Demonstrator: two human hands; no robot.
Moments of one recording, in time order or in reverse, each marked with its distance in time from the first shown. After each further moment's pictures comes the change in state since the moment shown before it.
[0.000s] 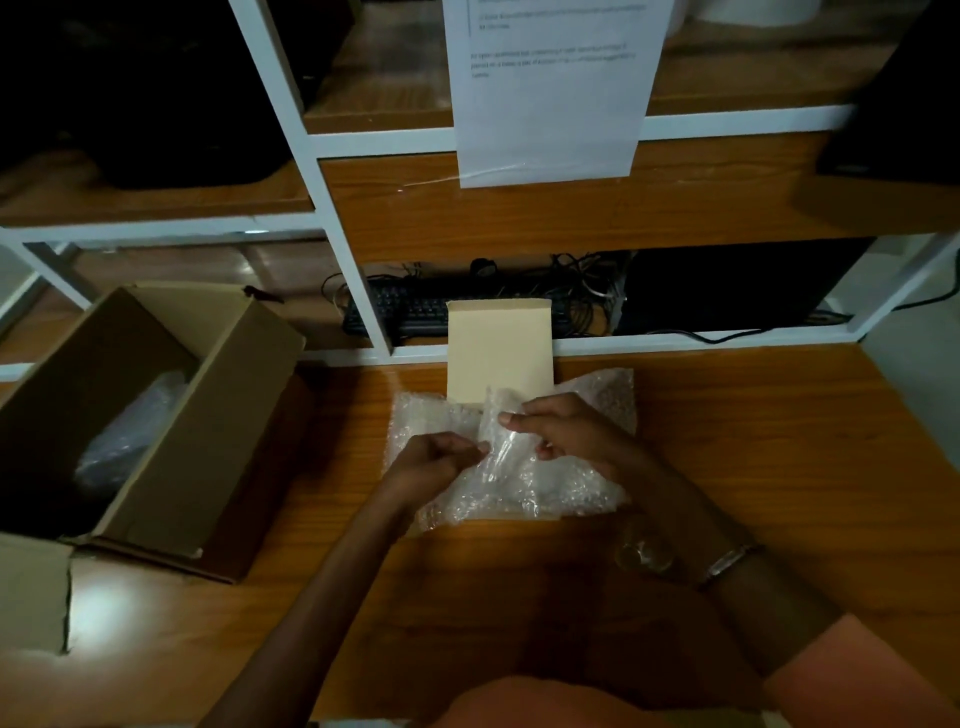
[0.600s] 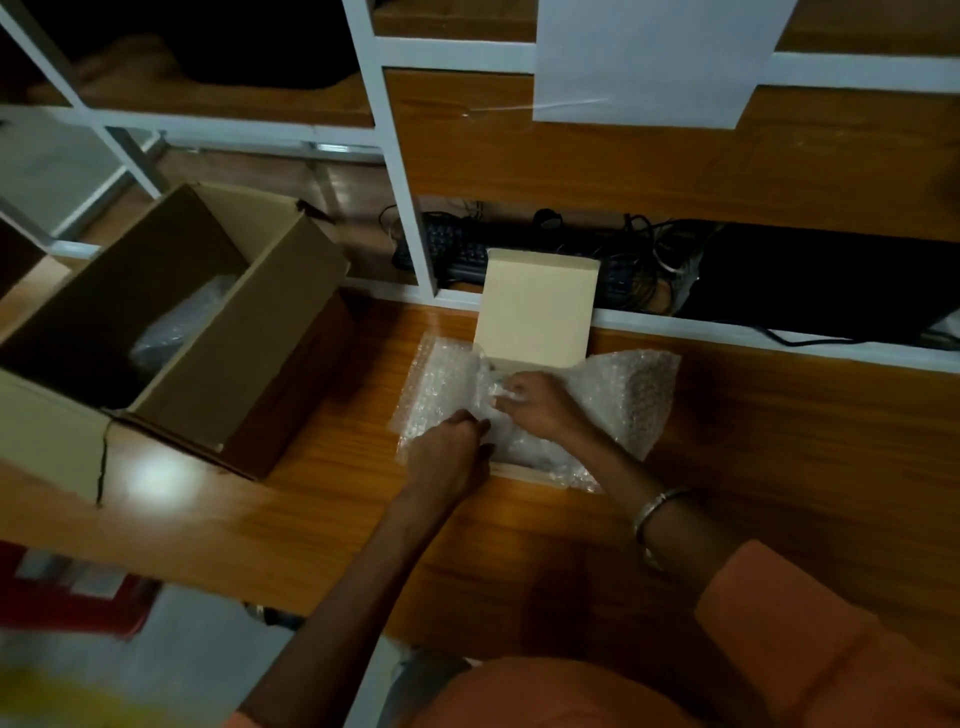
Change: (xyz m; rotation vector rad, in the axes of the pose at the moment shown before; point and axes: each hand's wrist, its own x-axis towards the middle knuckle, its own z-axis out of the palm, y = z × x) left_hand 0.021 -0.071 0.039 1.019 0.346 0.263; right_hand 0.059 0.024 0.055 -0.408 -0.031 -0.173
